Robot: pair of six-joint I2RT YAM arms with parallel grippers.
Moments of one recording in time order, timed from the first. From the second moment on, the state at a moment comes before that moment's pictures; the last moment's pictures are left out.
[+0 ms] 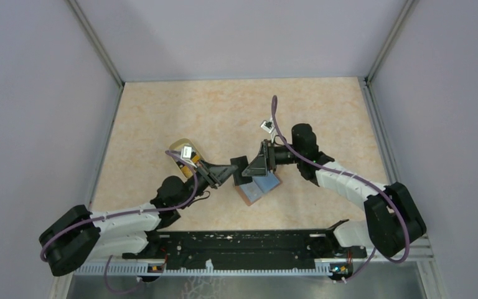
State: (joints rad) left arm -0.90 1.05 0.20 0.98 -0.11 -1.11; right arm 0.51 1.30 0.67 0.34 -1.03 0.64
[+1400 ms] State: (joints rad) left arm -1.03 1.04 0.21 1.06 -0.20 -0.88; right arm 0.50 1.28 0.63 0.53 -1.21 0.68
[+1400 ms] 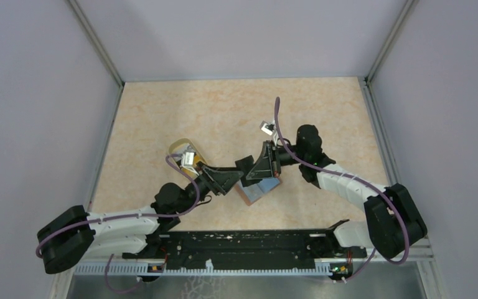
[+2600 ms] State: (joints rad) left arm -1.03 1.17 0.25 1.13 -0.08 -0.77; right arm 0.58 1.20 0.73 -0.02 -1.01 0.09
